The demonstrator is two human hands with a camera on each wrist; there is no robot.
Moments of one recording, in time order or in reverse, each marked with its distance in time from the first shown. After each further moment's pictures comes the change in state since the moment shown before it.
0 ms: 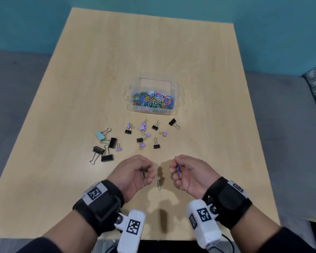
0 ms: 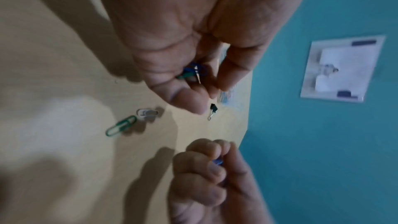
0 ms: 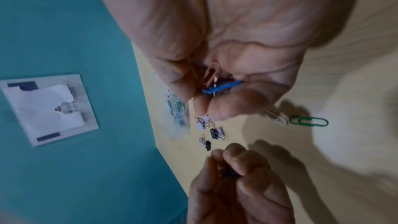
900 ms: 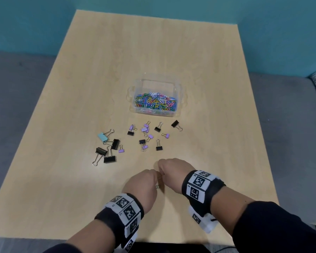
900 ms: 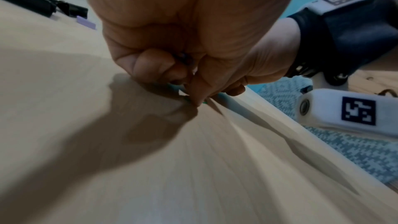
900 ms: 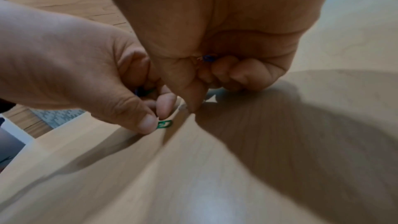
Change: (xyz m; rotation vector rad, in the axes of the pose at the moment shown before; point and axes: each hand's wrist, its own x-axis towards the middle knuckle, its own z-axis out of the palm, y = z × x) left_hand 0.004 -0.032 0.012 1.670 0.146 0.289; right_hand 0.045 0.007 0.024 -1.922 0.025 -0.274
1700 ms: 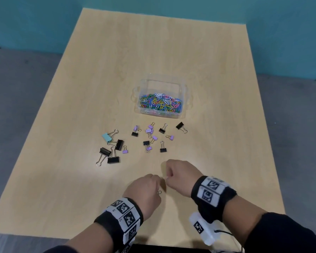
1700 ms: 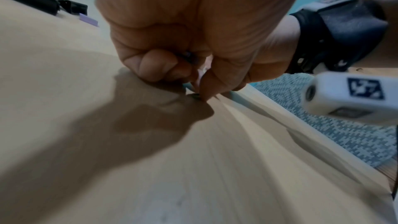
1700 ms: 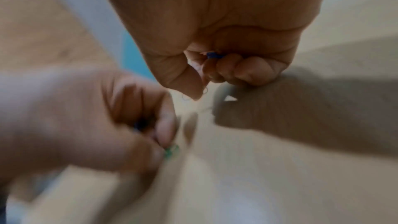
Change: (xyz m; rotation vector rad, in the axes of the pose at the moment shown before) left_hand -0.008 -0.004 -0.001 0.066 -0.008 0.052; right_hand -0.012 0.003 -0.007 0.339 0.064 0.085
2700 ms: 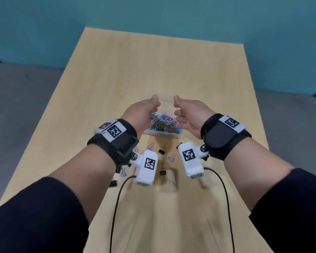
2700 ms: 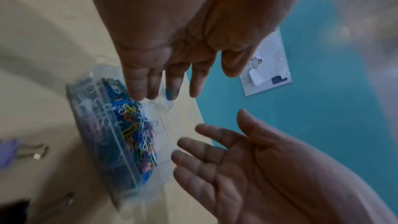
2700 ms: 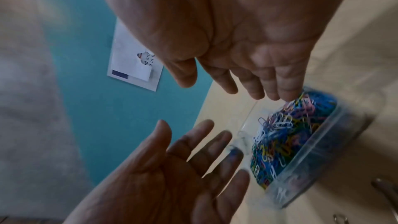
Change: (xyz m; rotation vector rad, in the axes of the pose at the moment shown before) left_hand 0.147 -0.012 -0.178 -1.305 0.237 -0.110; right_hand 0.094 -0.046 -0.169 0.963 0.253 0.145
